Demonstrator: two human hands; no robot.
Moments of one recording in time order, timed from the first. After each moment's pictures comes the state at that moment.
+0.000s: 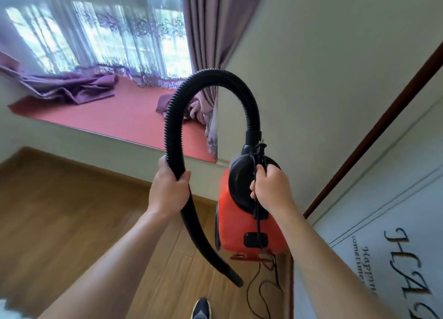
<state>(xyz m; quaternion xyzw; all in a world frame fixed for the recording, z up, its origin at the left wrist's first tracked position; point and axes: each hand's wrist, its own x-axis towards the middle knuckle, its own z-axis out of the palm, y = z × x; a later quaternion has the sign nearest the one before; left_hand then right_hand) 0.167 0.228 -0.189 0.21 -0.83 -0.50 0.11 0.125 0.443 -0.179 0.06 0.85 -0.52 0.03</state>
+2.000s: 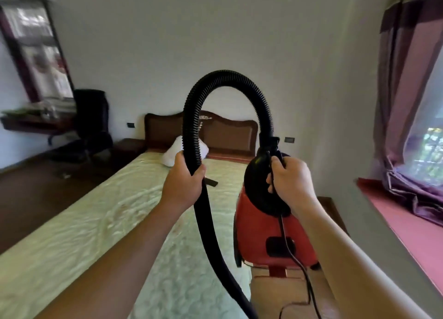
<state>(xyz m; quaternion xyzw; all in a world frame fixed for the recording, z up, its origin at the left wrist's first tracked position) 0.651 -0.040 0.041 0.61 -0.58 -0.17 0.52 0.424 -0.031 0.072 -0.57 0.60 -0.51 0.26</state>
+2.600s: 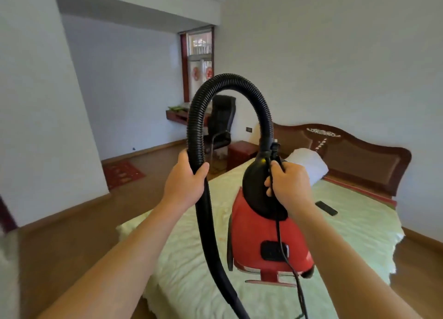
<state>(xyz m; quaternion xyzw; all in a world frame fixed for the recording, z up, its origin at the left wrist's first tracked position) 0.991 0.109 0.047 0.75 -0.40 0.01 0.52 0.799 -0.002 0.066 -0.70 0.41 -0.42 0.41</state>
